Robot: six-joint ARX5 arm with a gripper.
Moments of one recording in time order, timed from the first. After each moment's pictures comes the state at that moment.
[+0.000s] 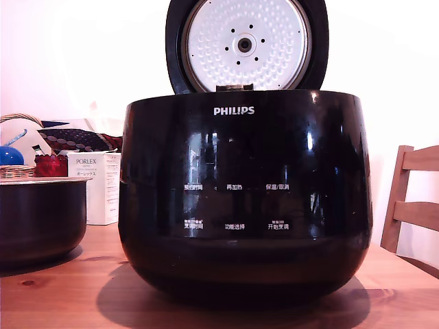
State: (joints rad) arm -0.34 1.03 1.19 -1.26 0.21 0.53
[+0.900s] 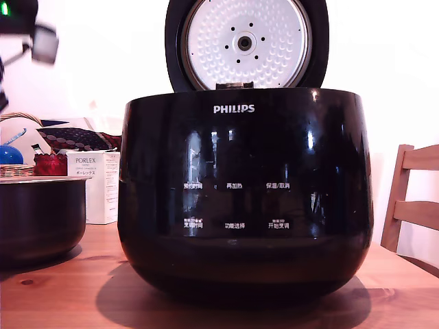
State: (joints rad) arm -0.20 1.49 1.19 -1.05 0.03 0.78
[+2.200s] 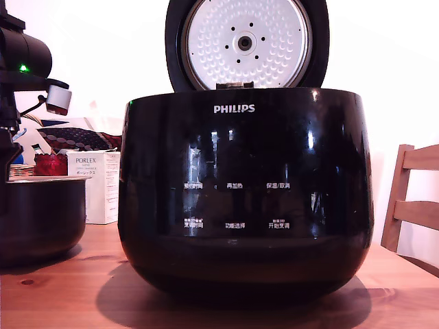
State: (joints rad) arm -0.18 1.65 1.19 -0.98 0.07 0.85
